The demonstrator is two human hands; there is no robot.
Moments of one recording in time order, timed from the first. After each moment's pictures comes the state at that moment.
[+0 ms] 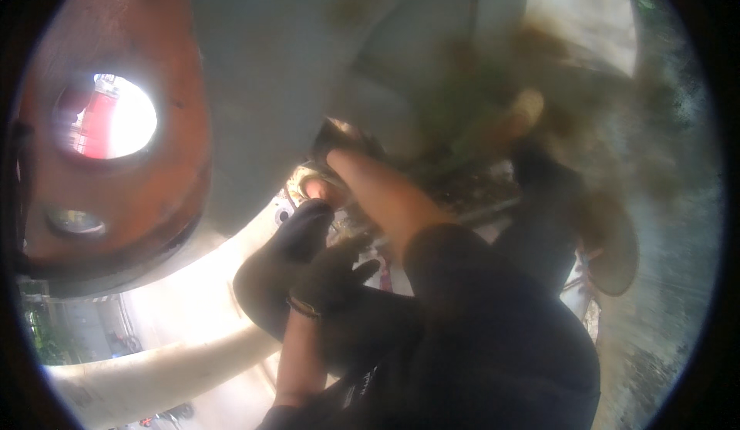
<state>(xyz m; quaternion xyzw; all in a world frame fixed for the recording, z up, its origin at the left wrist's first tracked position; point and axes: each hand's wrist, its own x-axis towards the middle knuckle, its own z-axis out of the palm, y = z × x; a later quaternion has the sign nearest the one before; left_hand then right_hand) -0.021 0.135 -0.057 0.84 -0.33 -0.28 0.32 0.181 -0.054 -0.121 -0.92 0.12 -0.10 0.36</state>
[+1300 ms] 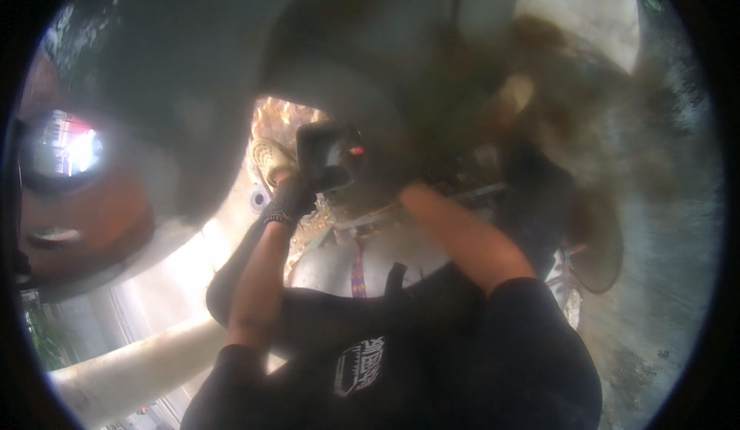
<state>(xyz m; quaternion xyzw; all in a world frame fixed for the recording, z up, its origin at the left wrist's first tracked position) 0.123 0.104 -0.167 0.92 -0.33 -0.21 0.06 0.016 -0.128 -0.198 -0.87 0.08 -0.22 0.43</state>
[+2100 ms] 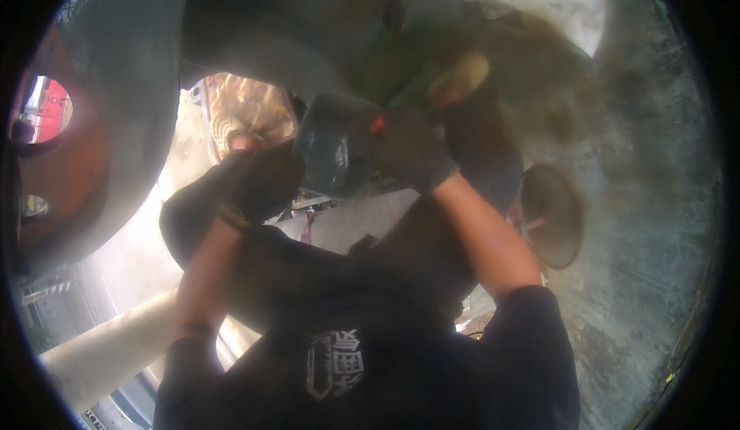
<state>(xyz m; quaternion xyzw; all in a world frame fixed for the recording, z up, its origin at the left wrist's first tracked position) 0.013 0.033 -0.033 0.77 -0.64 0.01 -0.05 -0.119 -0.222 -0.032 -0.88 0.15 0.00 0.45</state>
